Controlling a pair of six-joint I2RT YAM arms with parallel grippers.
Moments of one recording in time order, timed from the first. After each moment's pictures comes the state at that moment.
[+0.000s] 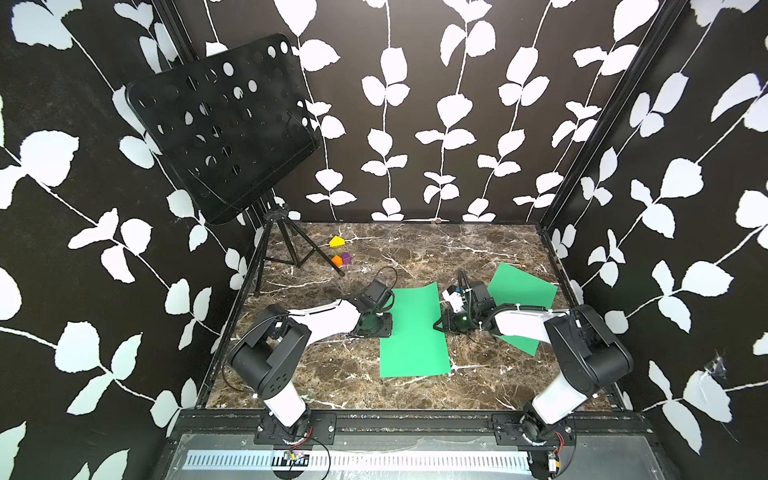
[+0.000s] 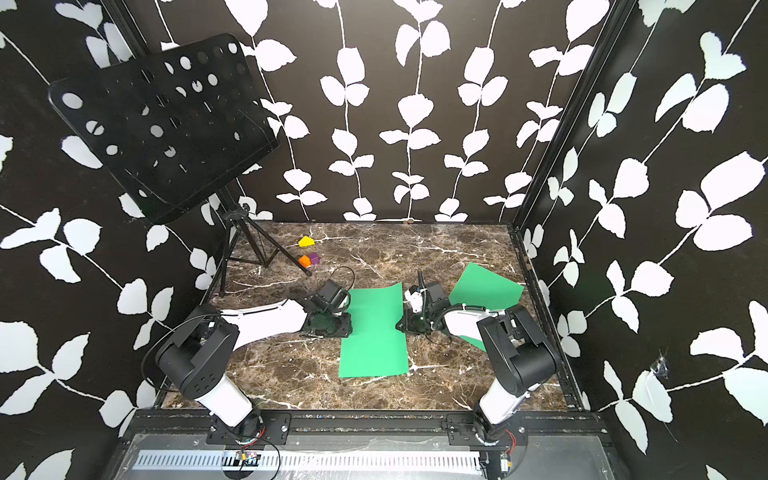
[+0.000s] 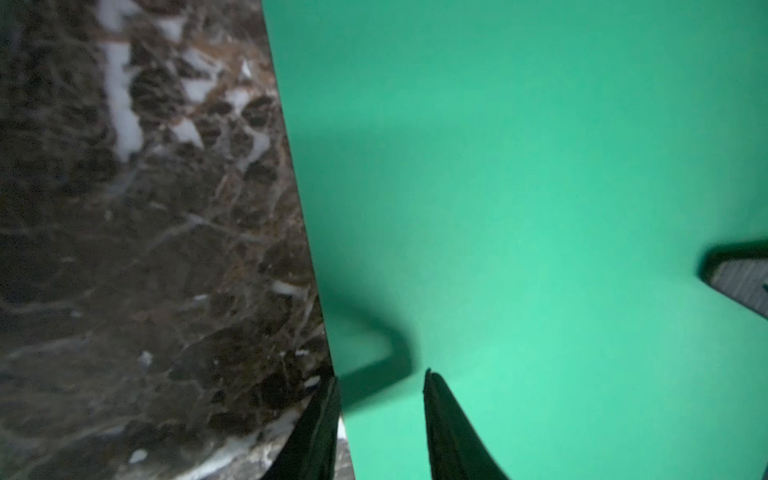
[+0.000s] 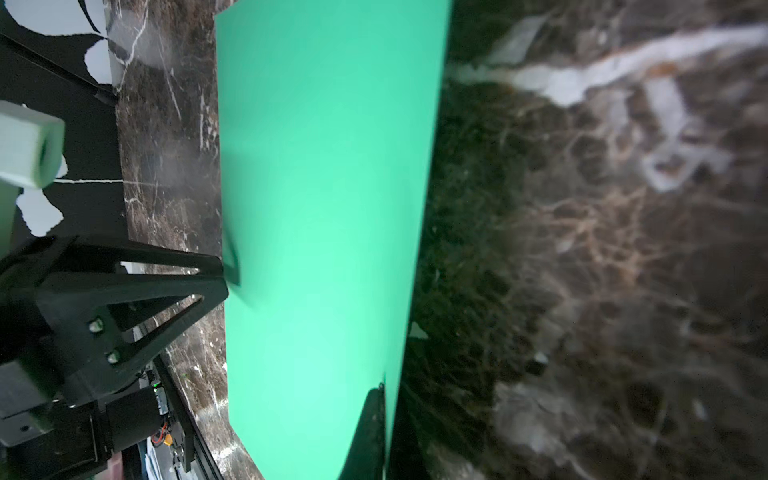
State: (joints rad) left arm -0.70 1.65 0.88 -0.42 0.11 -0.58; right arm 0.43 1.65 0.70 -0.05 -0.57 0.48
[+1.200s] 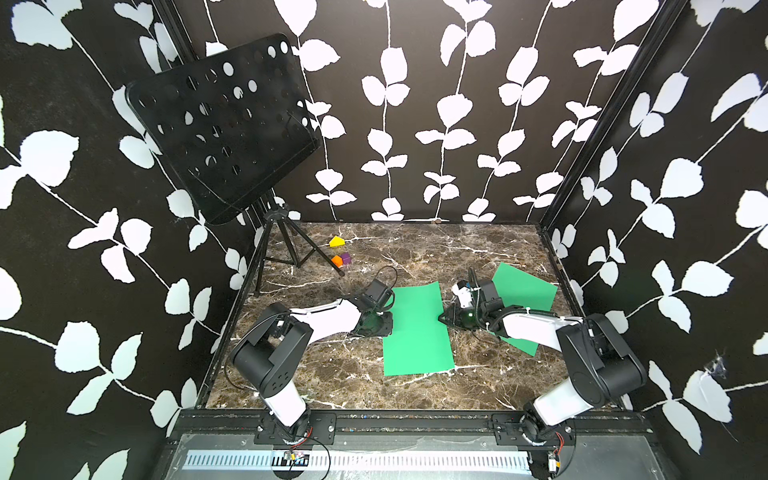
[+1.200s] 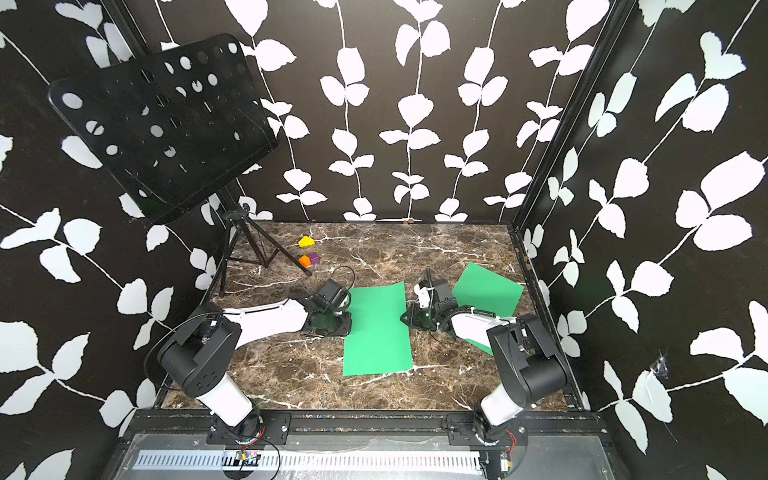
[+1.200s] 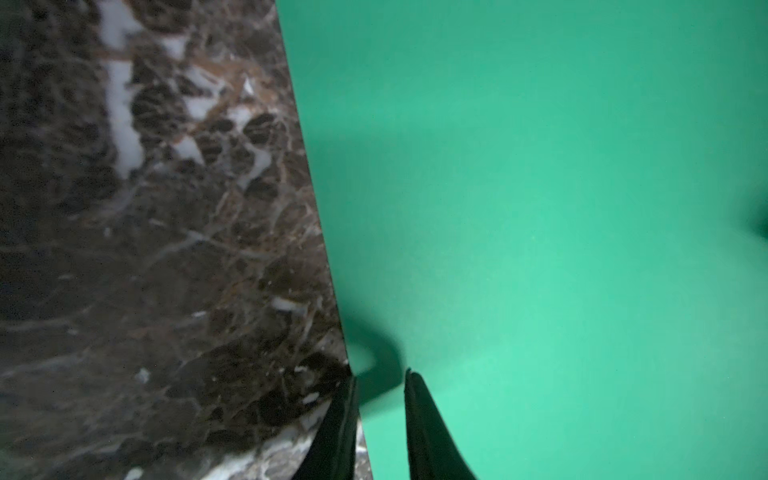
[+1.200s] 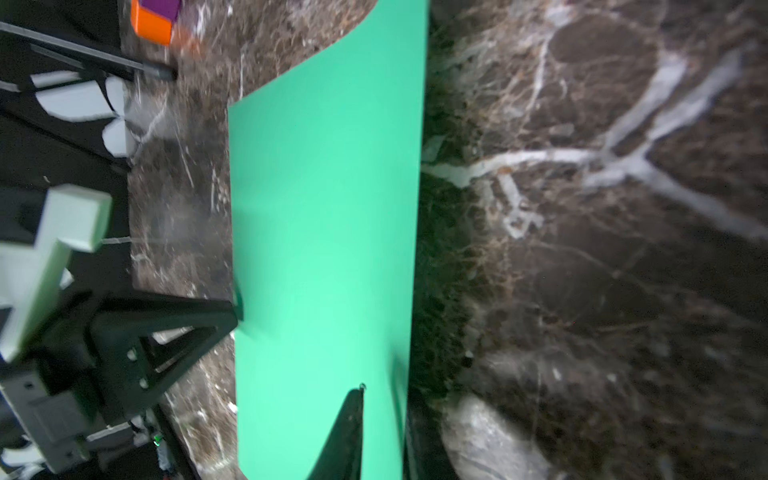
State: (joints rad) left arm -0.70 1.66 0.88 -0.40 0.09 -0.58; right arm 0.40 1.56 0.66 -0.01 -0.49 0.57
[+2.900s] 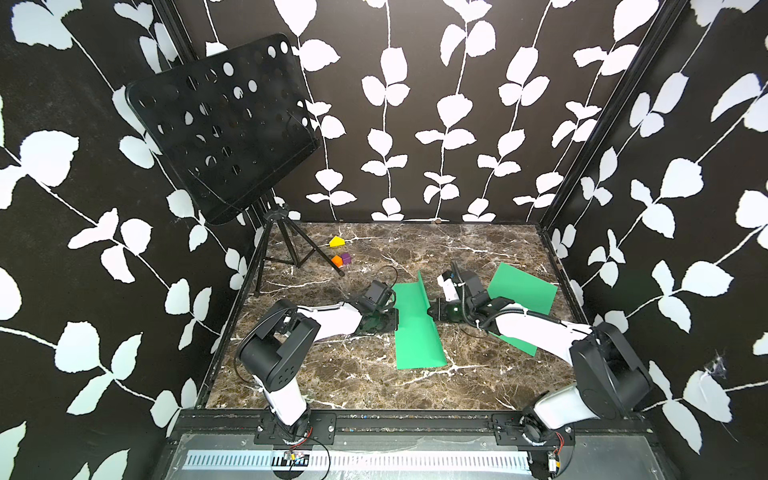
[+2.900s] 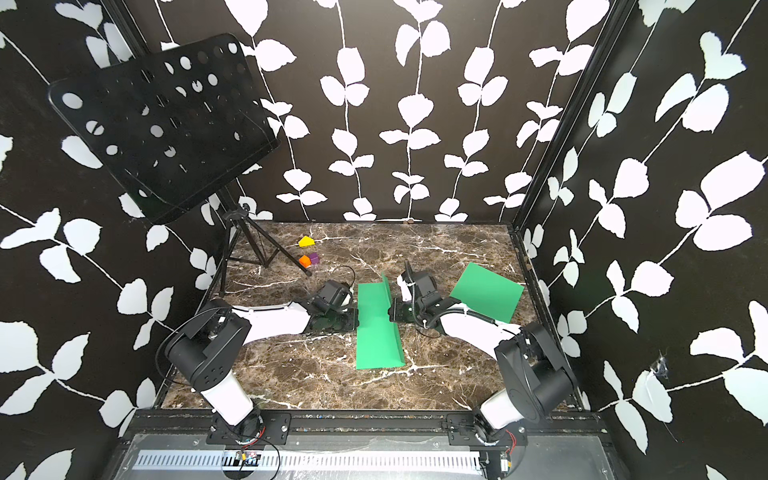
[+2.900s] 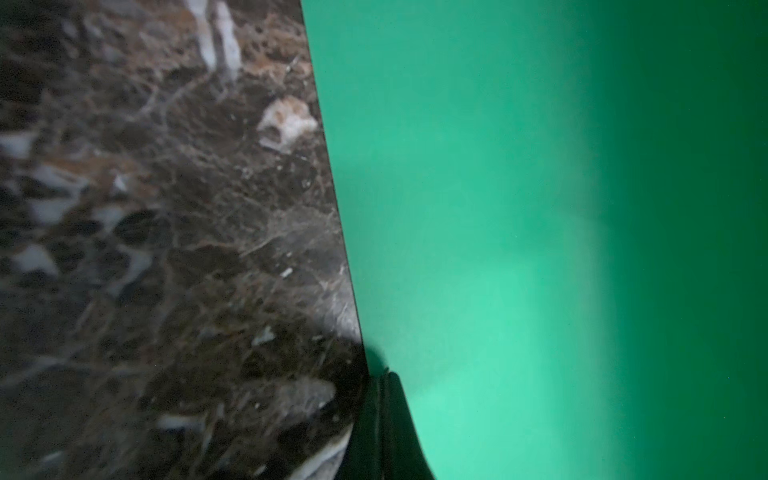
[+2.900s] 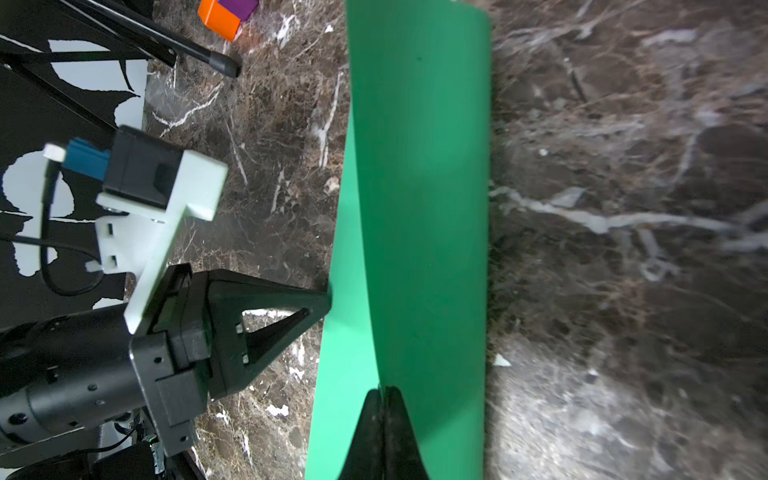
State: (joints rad) left arm -0.69 1.71 0.83 -0.16 0.18 -0.62; right arm 0.60 1.51 0.82 -0.14 -0.32 0.60
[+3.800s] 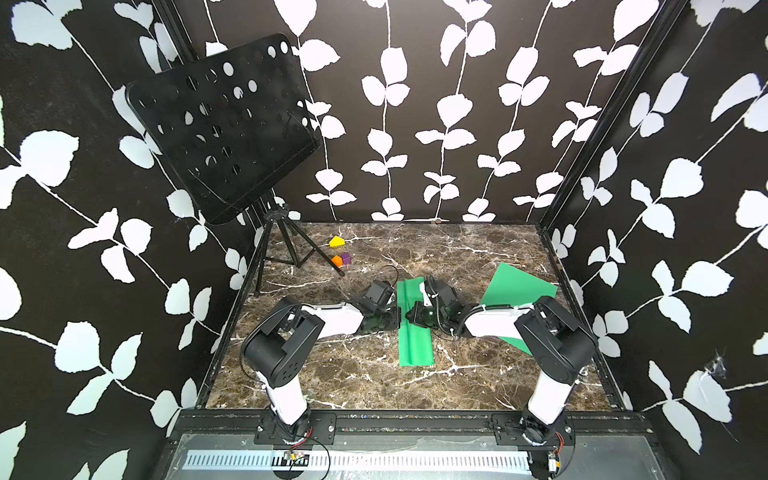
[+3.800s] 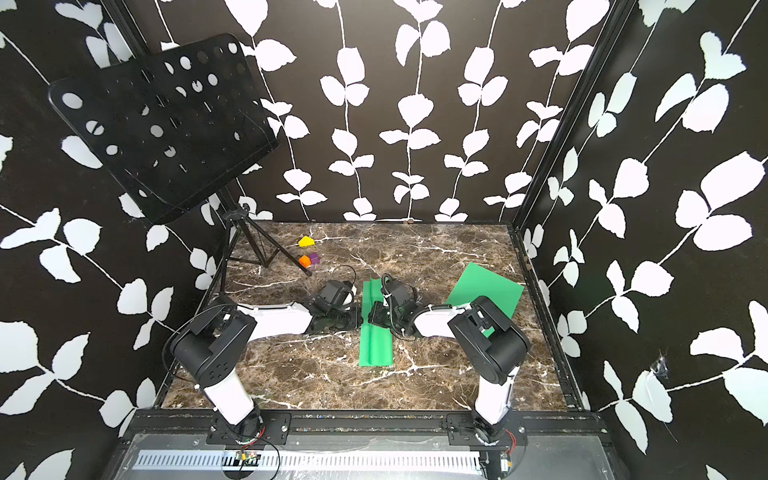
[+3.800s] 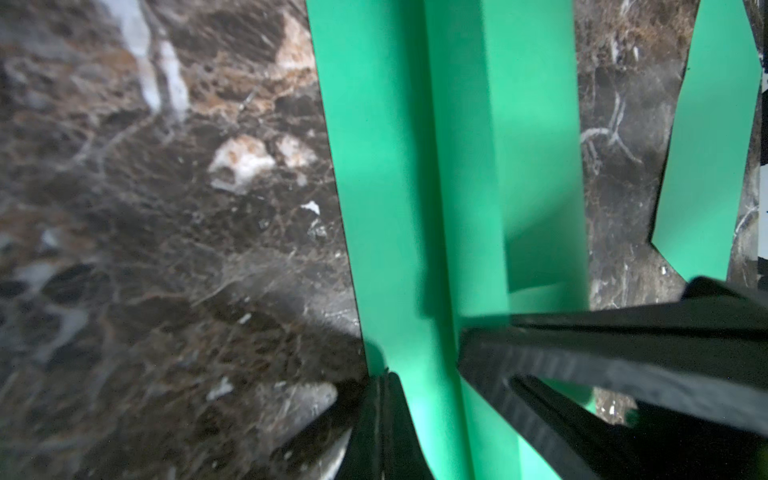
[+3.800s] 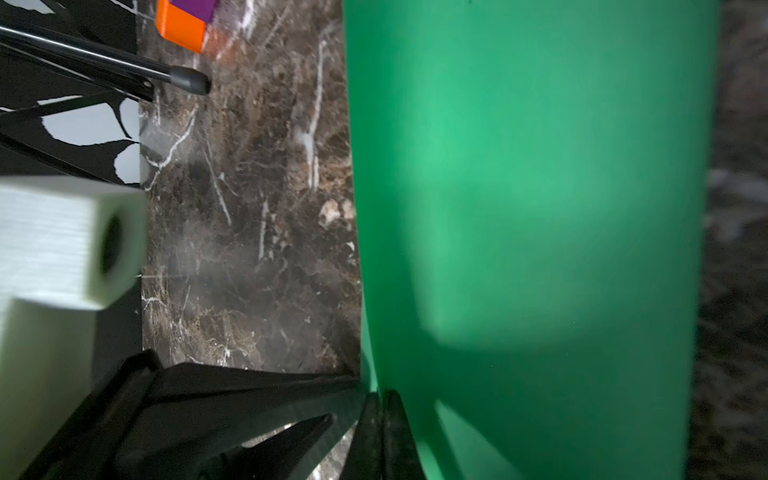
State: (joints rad) left arm -0.69 1.74 0.83 -0.07 0.20 -0.62; right arm 0.72 1.81 0.85 0.18 -0.26 0.88
